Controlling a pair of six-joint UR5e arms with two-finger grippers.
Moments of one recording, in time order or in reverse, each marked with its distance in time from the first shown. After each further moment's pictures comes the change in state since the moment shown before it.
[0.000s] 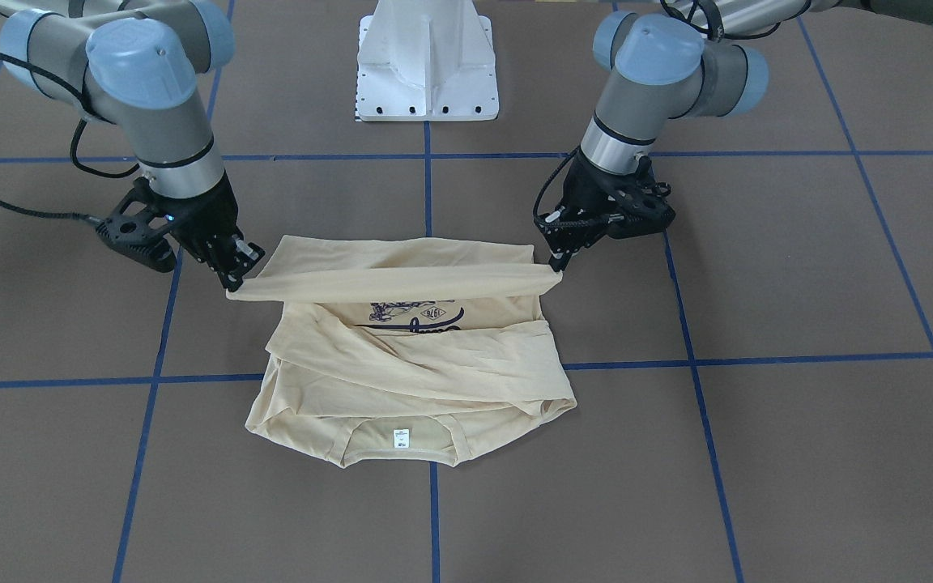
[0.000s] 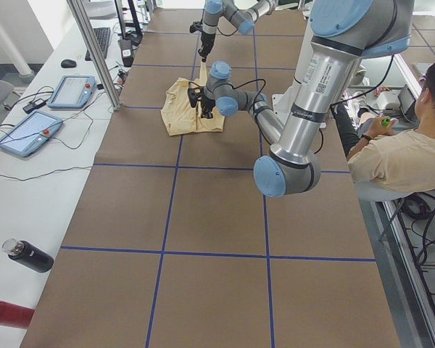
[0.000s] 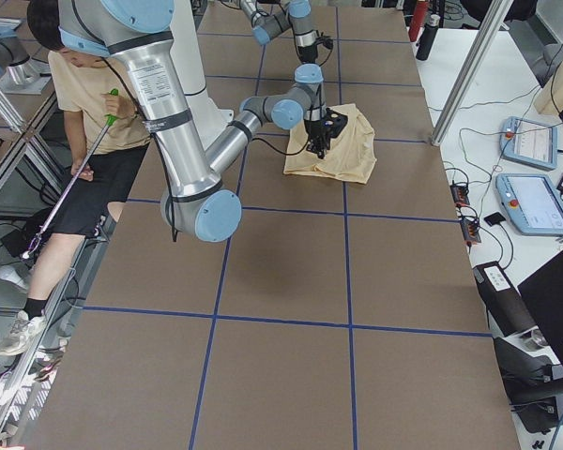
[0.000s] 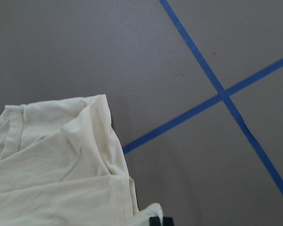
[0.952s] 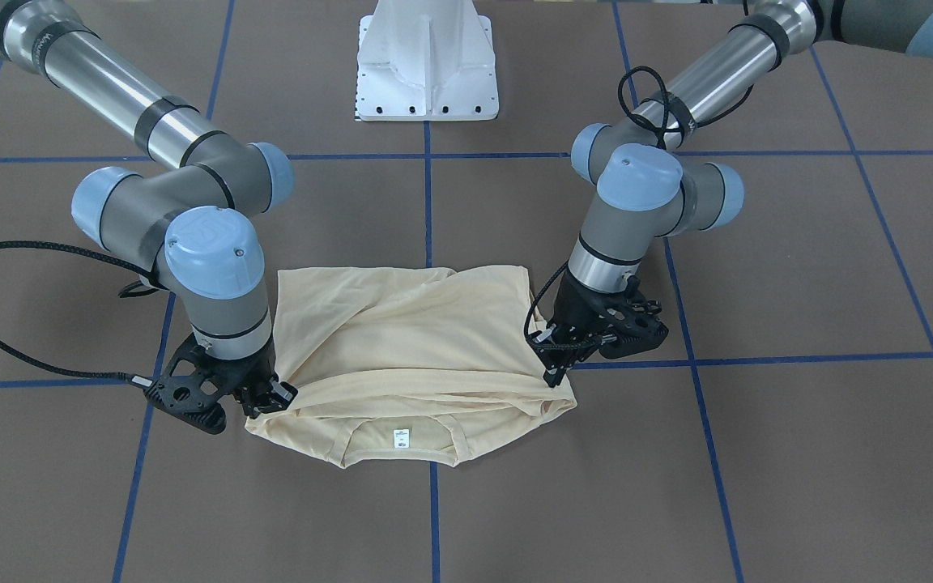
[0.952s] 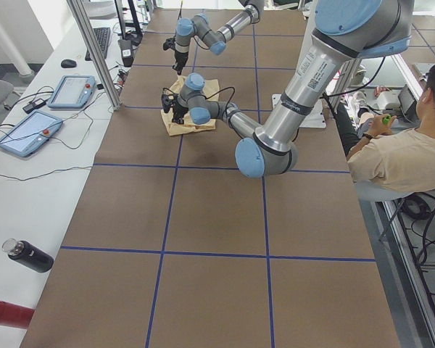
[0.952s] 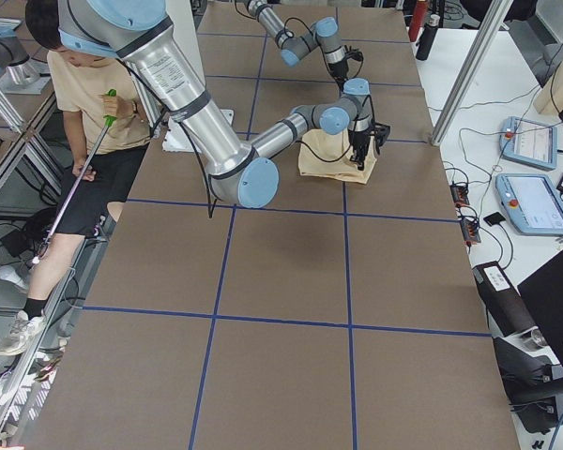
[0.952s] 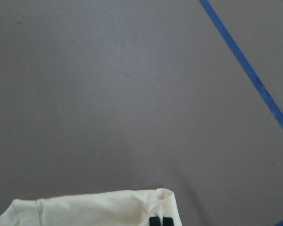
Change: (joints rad) left arm -0.059 -0.207 0.436 -0.256 0.096 0.045; right arm 0.040 0.278 -0.527 0.169 -0.047 -0.098
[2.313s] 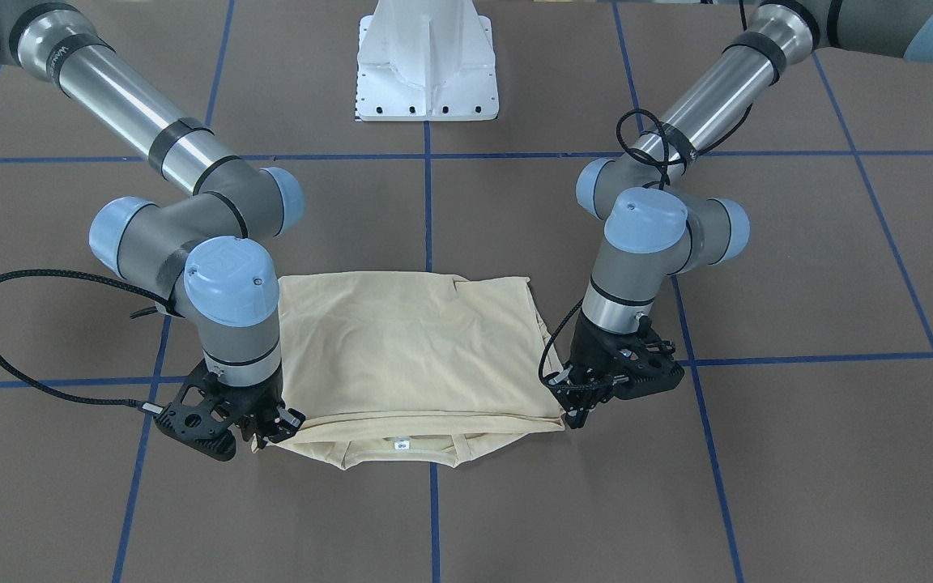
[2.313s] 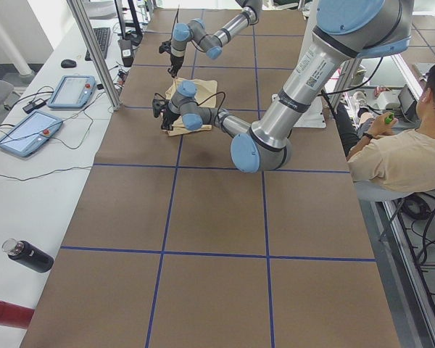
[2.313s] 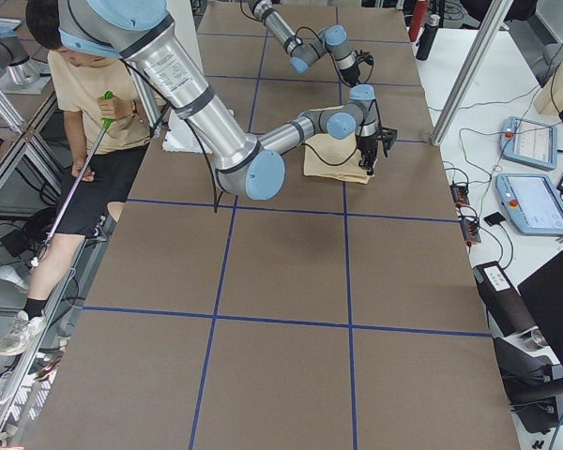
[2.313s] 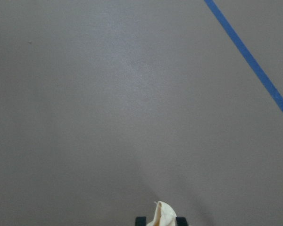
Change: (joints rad) left arm -0.033 -0.044 0.143 -0.081 0.042 0.082; right arm -0.001 0.062 -0.117 0.074 -0.045 0.001
